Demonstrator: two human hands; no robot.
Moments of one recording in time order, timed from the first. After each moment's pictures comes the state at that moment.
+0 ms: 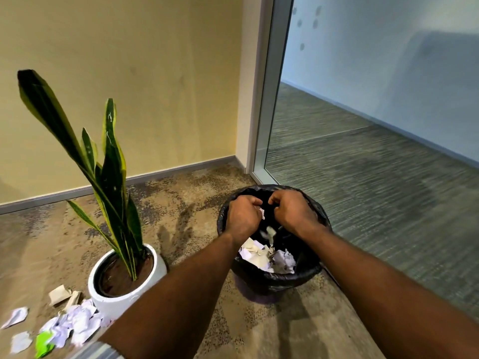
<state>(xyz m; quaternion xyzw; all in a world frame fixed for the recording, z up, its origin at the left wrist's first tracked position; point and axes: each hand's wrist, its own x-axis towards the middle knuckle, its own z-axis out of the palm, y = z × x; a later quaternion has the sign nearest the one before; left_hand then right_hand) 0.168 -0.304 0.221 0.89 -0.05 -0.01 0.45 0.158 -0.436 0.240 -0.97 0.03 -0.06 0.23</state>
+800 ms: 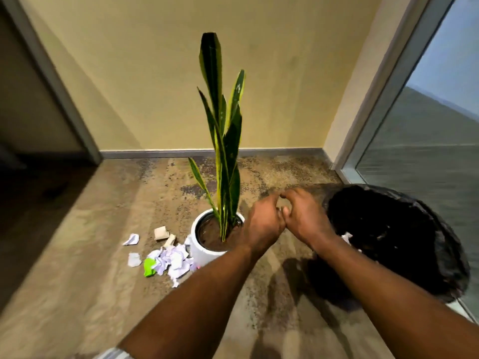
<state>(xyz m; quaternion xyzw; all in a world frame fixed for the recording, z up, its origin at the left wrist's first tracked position) 0.119 -0.112 0.178 0.89 -0.03 0.10 0.44 0.148 -0.230 0.193 -0.95 -0.18 -0.10 0.21</state>
